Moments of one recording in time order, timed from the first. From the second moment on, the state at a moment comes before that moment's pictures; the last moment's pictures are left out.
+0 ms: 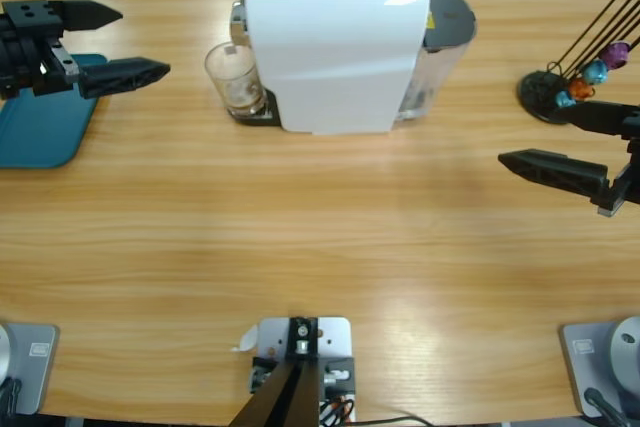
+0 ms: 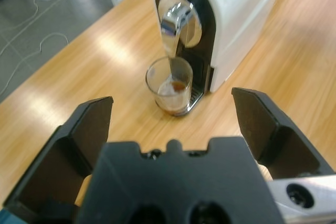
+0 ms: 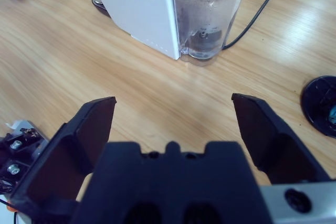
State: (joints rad) arm 0 -0.62 1.31 -0.63 -0.20 -0.24 0.26; arm 1 0.71 0.97 -0.54 0.16 -0.02 0.15
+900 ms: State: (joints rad) arm 0 -0.57 1.66 -0.62 -0.57 -0.40 0.37; arm 1 0.71 1.06 -0.55 0.17 -0.02 0.15
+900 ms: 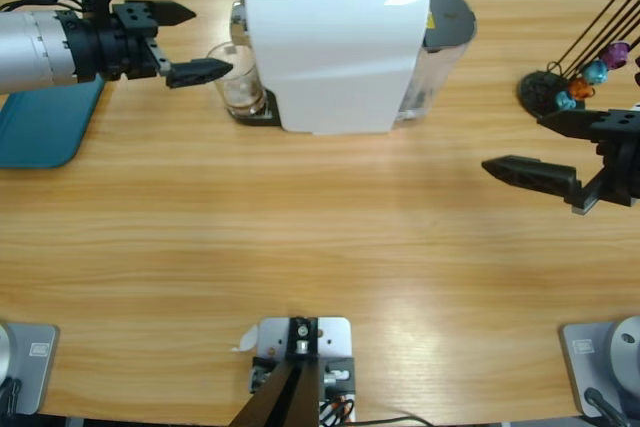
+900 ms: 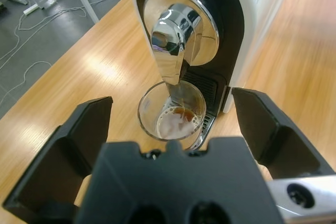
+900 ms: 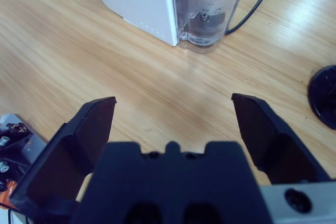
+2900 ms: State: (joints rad) arm 0 -0.54 1.90 -0.62 -0.76 -0.47 0.38; arm 1 0.71 1.11 -0.55 0.17 -0.02 0.15
